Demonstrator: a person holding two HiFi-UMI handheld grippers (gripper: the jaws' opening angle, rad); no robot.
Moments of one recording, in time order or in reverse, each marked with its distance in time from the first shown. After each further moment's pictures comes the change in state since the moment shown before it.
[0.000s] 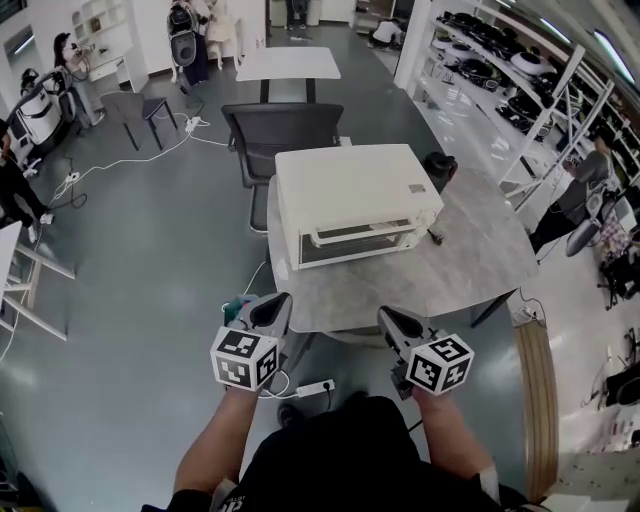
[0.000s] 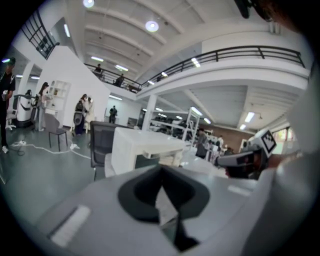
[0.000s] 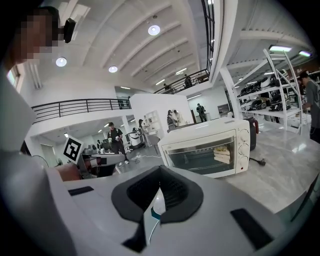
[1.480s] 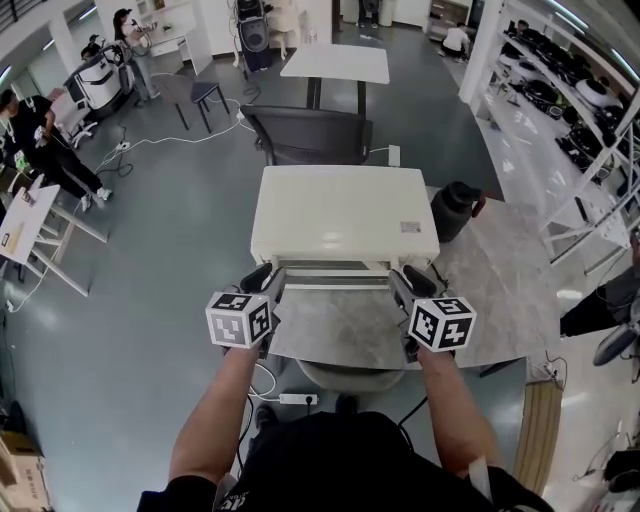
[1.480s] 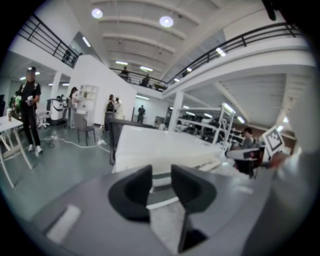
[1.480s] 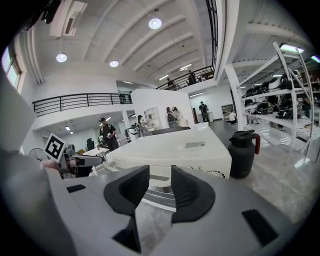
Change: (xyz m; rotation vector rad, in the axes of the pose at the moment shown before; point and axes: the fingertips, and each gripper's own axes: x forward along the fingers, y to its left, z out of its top) left arm 0.155 0.026 0.042 -0.114 0.027 0.346; right arm 0.081 -0.227 0.095 -0.068 0.056 0.017
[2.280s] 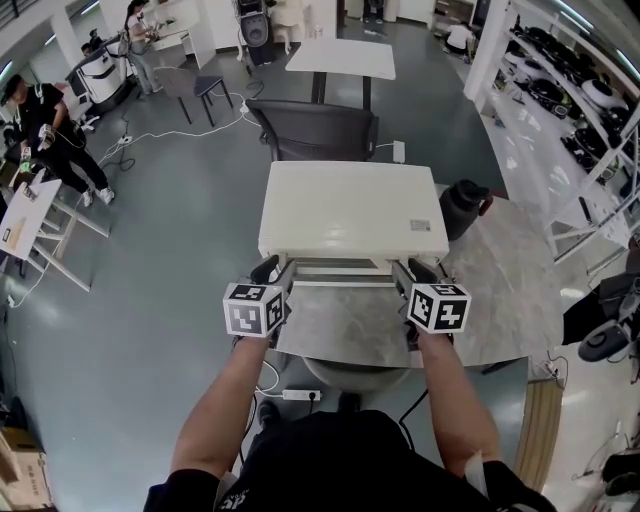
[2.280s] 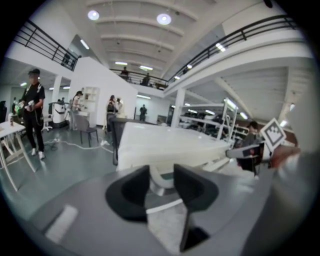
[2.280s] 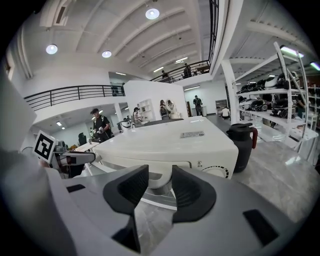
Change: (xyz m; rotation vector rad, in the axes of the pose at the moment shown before) left arm 0.023 0.016 -0.010 0.017 0.014 0.035; right arm 0.034 -0.016 -0.016 0.013 0.091 -0.081
